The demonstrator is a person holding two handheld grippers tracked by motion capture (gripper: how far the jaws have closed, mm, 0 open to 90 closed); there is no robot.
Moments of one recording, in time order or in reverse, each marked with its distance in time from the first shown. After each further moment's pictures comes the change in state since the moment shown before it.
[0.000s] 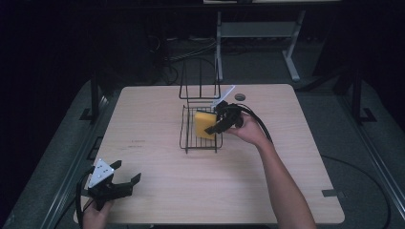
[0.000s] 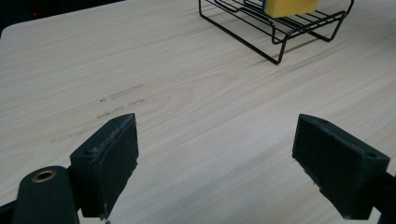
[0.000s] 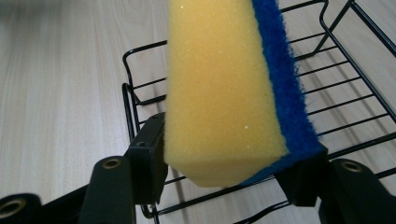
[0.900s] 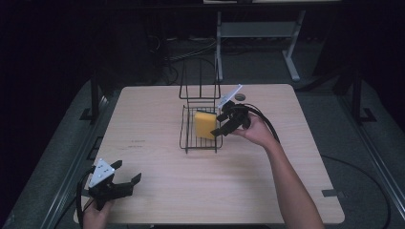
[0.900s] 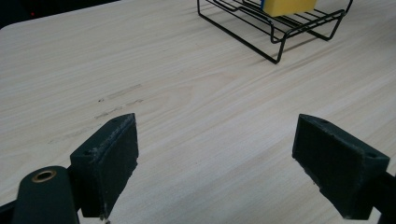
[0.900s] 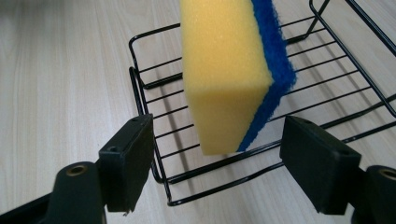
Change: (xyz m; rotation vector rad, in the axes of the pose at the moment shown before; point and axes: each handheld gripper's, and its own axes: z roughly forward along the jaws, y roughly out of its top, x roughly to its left) left arm 0.000 0.000 0.001 0.000 -0.004 0.003; right arm 0.005 -0.010 -0.021 0.018 -0.020 0.024
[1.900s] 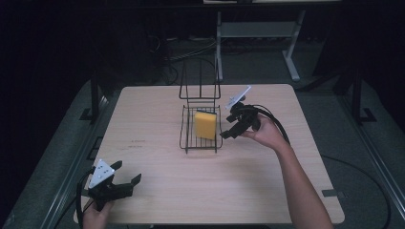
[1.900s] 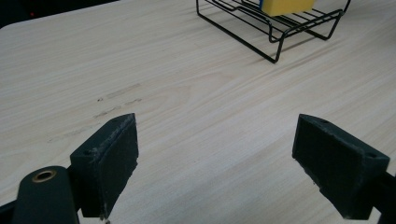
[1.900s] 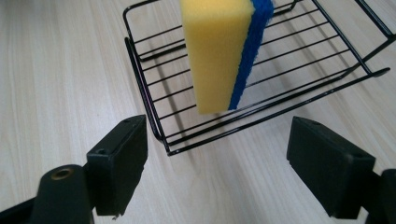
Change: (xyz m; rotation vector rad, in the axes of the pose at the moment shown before) left arm -0.001 -0.001 -0.001 0.005 -0.003 0.005; right arm 0.004 -0.015 -0.021 0.045 -0.044 0.026
